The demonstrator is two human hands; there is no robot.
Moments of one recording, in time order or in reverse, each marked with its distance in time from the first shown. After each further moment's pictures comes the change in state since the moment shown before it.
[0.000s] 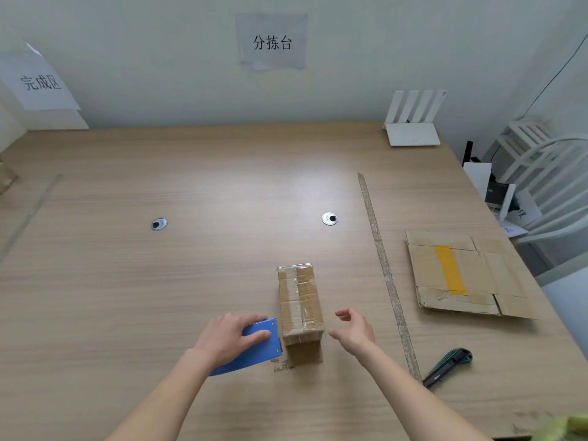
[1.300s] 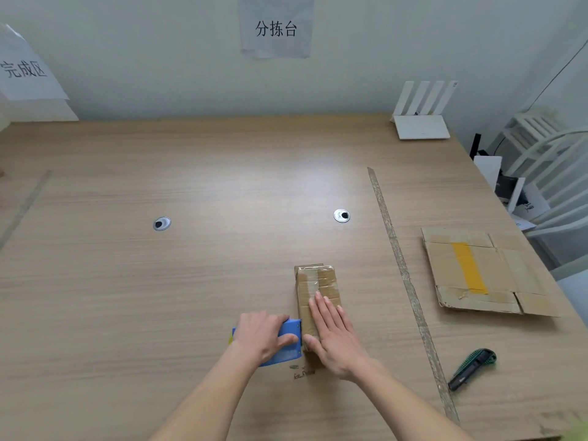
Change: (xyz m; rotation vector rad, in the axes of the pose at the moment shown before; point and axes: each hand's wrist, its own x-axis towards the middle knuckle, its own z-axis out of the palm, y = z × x) left_hand 0.037 0.014 0.006 0.412 -0.046 0.047; right_hand -0.020 -0.032 0.061 -0.759 -0.164 -0.658
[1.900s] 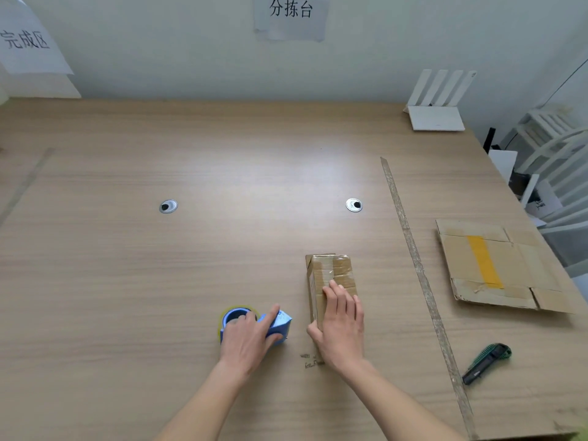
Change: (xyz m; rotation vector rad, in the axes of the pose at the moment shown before) left_hand -0.015 -0.045 0.084 -0.061 0.333 -0.054; right_hand 0.017 -0.040 0.027 0.043 0.347 0.266
